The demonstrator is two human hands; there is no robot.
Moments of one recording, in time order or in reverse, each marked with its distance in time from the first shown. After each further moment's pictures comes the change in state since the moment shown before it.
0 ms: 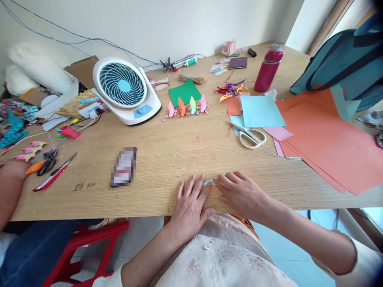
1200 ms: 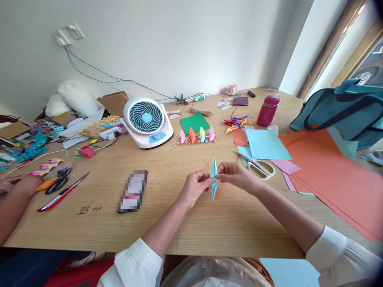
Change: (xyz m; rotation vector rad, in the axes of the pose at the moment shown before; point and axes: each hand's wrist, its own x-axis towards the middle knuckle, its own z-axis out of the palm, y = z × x) left_hand 0.117 -0.064 -0.040 -1.523 0.246 -0.321; right_hand 0.109 0.078 0.001 1.483 0.141 0.534
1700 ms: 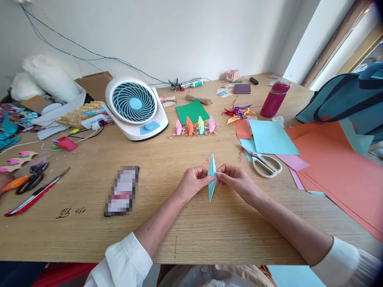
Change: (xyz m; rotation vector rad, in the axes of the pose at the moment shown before) left_hand 0.021 -0.018 -0.022 0.078 -0.110 -0.015; right_hand -0.005 0.020 0.025 0.098 0.143 0.093
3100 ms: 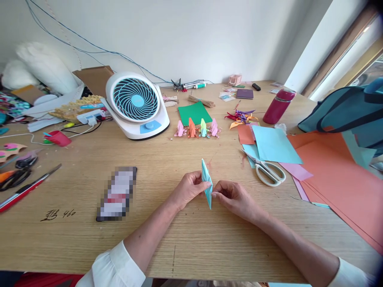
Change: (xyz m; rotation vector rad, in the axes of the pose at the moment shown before) left_hand -0.009 0.008 -0.012 -0.079 -0.066 -0.054; right_hand -0.011 0.012 0.010 -0.399 -0.150 -0.136
